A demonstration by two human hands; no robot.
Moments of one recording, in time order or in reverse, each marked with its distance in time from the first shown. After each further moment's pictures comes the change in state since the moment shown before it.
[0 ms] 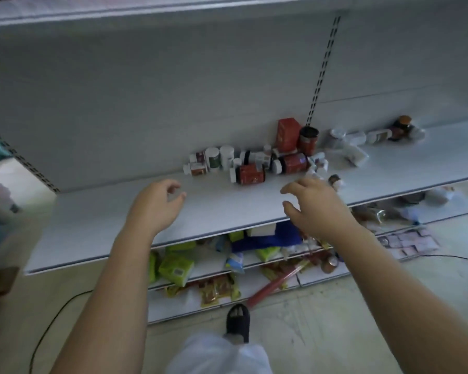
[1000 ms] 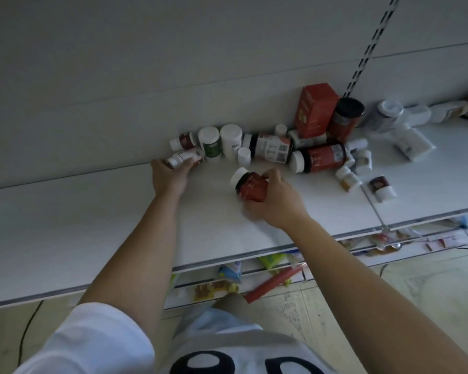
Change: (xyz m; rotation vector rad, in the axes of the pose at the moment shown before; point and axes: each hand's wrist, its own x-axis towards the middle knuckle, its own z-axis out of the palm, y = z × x) left_hand 0.226 -0.051 0.186 -0.540 0.246 -0.523; right_hand 0.175 0.033 0.169 0.464 -0.218 0.324
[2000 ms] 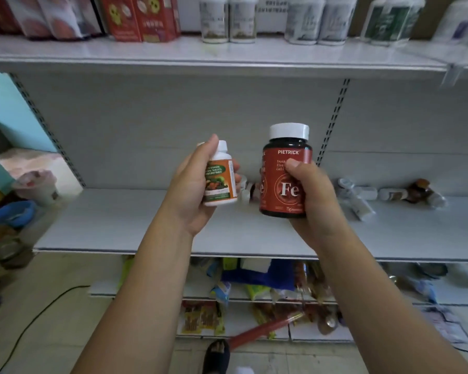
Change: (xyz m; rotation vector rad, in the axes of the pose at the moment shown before) left_hand -0.359 0.172 -0.171 -0.889 -0.592 0.221; right_hand -0.245 -0.082 -0.199 1.271 -0.203 -0.374
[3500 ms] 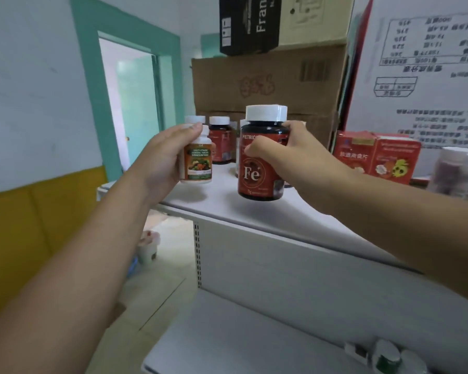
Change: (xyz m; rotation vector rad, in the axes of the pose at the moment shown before) left_hand 0.086 0.340 -0.266 0.516 0.322 0.541; right_hand 0.245 -0.047 0.382 -0.587 -0.475 -0.290
